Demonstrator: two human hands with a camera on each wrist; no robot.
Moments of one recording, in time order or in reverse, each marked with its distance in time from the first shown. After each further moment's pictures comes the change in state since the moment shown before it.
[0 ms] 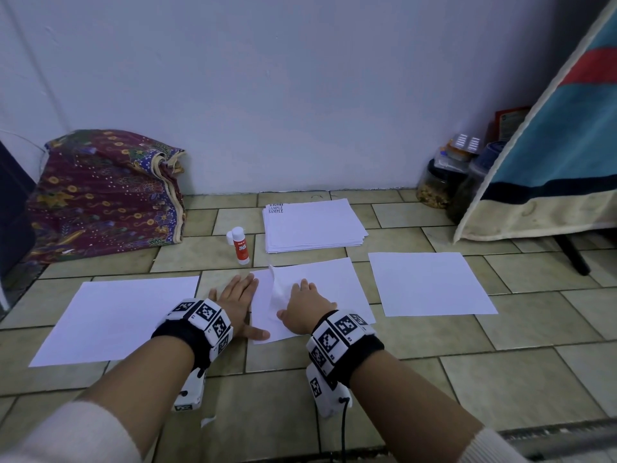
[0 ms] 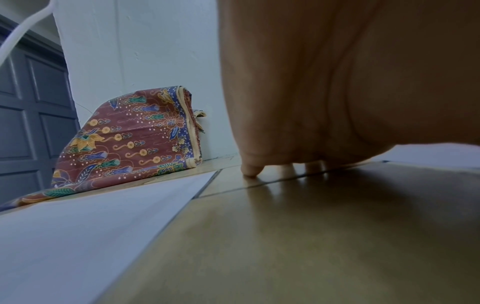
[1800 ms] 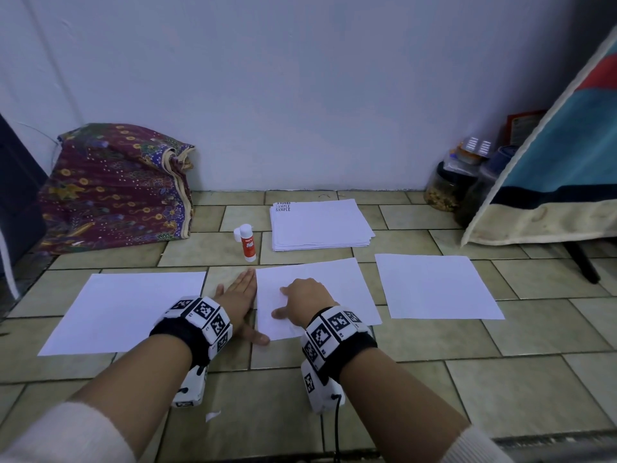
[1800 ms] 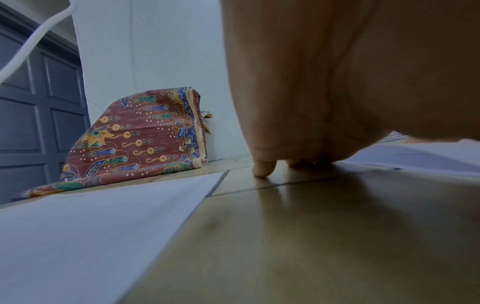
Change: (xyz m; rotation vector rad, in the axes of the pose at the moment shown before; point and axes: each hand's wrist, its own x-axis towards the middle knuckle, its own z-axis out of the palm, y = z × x) left_hand -0.004 -0.008 -0.004 -0.082 -0.002 0.060; right_hand 0.048 -0.005 0.015 -0.034 0.083 -0.037
